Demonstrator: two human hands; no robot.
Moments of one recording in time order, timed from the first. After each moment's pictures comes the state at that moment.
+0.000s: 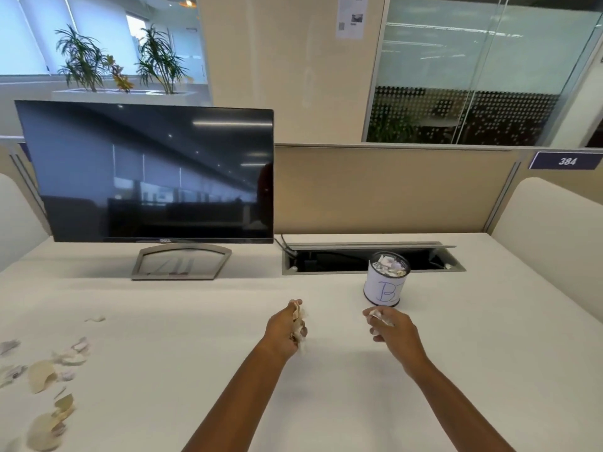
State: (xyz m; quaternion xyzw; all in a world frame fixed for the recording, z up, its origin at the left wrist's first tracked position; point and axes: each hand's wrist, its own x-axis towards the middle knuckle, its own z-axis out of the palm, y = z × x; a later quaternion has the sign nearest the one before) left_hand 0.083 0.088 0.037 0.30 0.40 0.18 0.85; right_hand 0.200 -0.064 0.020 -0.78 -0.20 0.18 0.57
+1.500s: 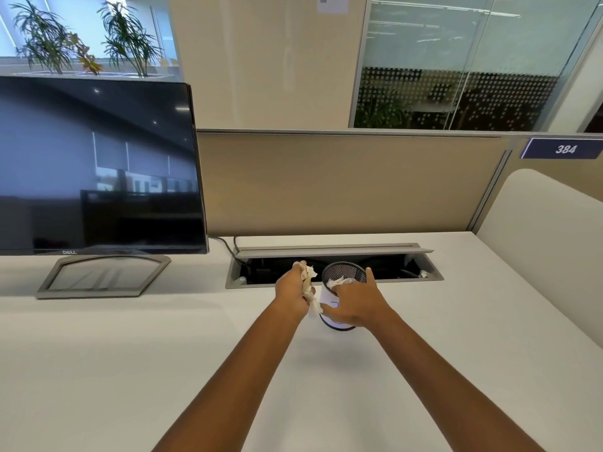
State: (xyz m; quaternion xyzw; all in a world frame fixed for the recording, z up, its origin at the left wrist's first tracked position) left_hand 0.265 0.068 0.059 0.30 0.41 0.22 0.83; right_hand 0.340 -0.024 0.039 -0.88 -0.46 0.08 0.00
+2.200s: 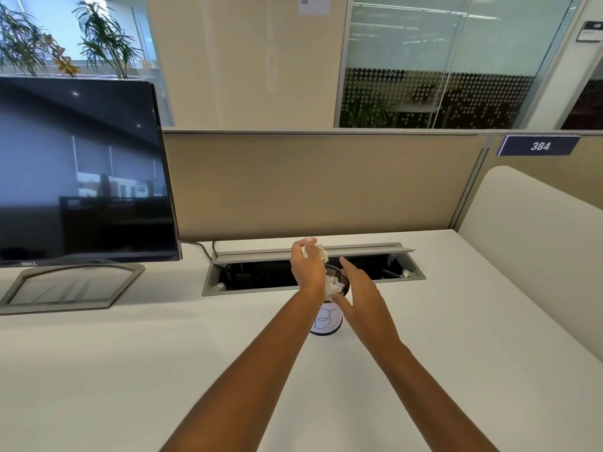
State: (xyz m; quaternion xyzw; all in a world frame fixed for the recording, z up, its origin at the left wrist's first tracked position) left_hand 0.340 0.039 0.053 0.50 0.38 0.38 0.68; right_hand 0.338 -0.065 0.039 -0.85 -0.37 0.03 0.36
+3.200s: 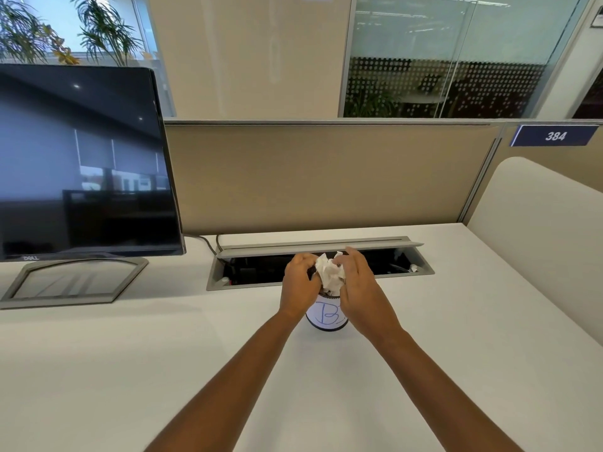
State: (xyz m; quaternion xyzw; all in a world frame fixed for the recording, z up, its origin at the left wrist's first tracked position) left_hand 0.304 0.068 0.013 0.82 0.24 0.28 0.44; right_hand 0.338 -0.052 0.043 -0.84 -0.43 -0.01 0.32
